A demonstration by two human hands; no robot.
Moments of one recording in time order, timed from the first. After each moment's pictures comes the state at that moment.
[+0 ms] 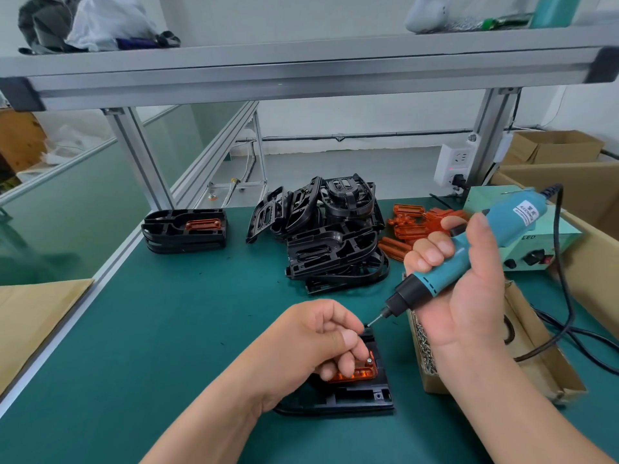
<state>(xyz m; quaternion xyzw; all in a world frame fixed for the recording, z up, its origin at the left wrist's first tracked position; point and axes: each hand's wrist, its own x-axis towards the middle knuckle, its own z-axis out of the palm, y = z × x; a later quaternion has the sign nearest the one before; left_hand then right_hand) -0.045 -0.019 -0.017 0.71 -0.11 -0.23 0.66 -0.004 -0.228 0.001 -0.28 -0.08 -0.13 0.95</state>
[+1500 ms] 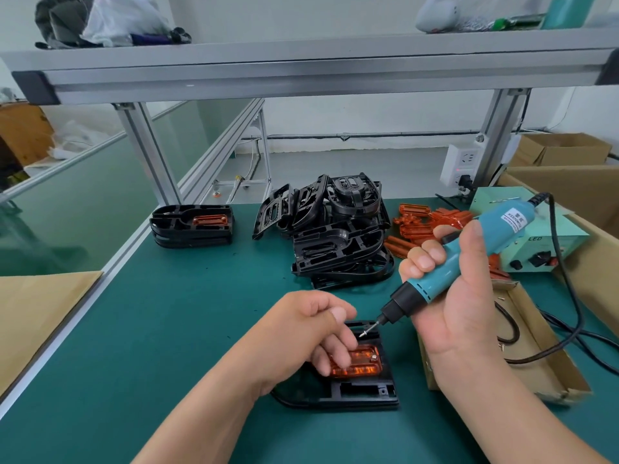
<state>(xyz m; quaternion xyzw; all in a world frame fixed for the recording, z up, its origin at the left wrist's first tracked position) -0.043 -0.008 -0.013 0.73 -0.09 -0.20 0.65 -0.007 -0.217 -0.009 -0.29 -0.06 -0.11 0.95</state>
